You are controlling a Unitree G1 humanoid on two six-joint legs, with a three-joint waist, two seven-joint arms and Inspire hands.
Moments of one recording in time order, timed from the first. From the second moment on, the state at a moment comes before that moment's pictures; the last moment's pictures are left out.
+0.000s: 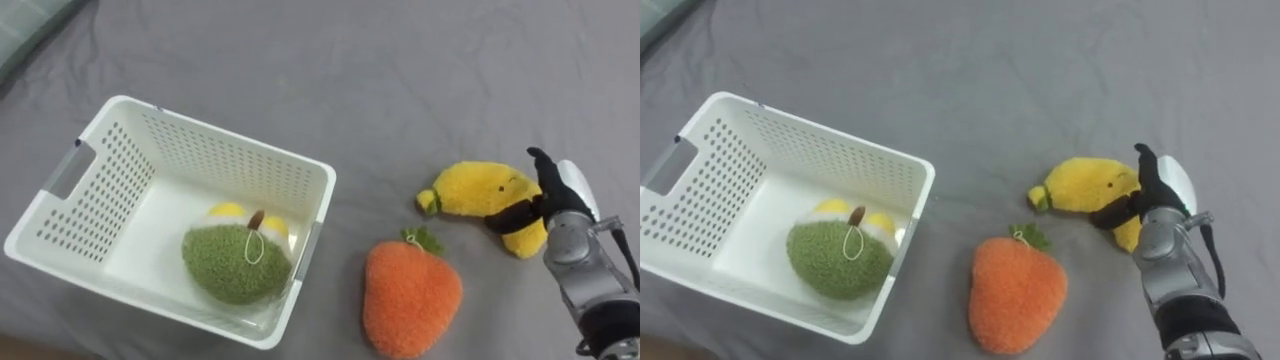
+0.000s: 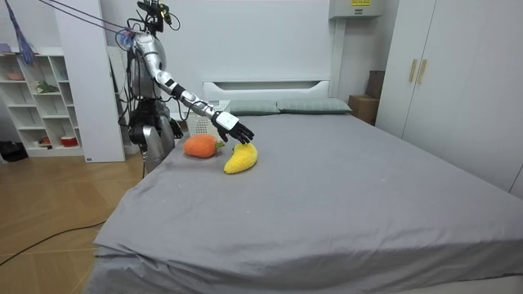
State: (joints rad) left arm 0.13 0.24 0.03 0.96 0.30 0.09 0.33; right arm -0.46 -0.47 0.08 0.94 -0.30 0.05 -0.21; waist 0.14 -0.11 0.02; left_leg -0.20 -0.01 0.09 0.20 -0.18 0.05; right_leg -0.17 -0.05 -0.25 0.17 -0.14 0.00
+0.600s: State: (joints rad) left arm 0.07 0.25 -0.10 0.97 0.15 0.09 0.35; right arm -0.48 -0.51 0.14 1.10 -0.35 0.02 -0.24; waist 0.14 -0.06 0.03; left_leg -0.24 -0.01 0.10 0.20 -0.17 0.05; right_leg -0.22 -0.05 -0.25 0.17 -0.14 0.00
